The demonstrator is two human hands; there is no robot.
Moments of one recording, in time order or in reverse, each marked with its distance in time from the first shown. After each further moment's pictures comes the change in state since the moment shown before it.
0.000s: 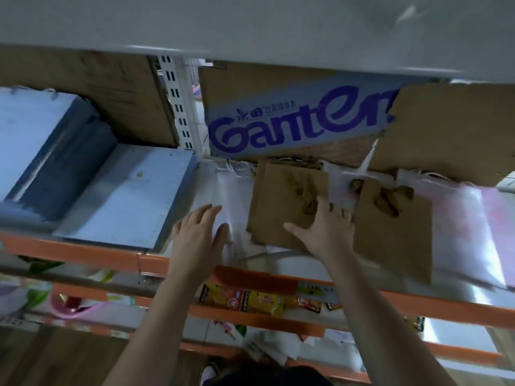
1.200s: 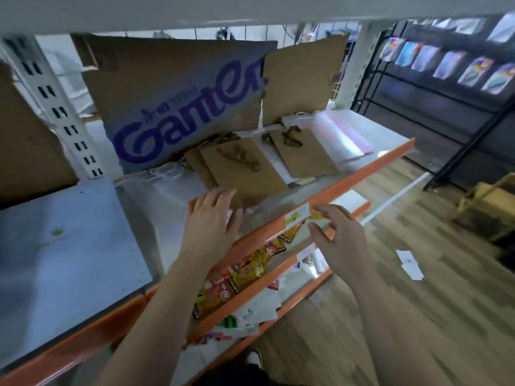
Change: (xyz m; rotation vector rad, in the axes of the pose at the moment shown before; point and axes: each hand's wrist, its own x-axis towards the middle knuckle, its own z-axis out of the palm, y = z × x) left_hand 0.030 -0.021 -0.018 -0.200 -0.201 0.806; right_hand -0.214 -0.062 0.015 0.335 0.584 0.294
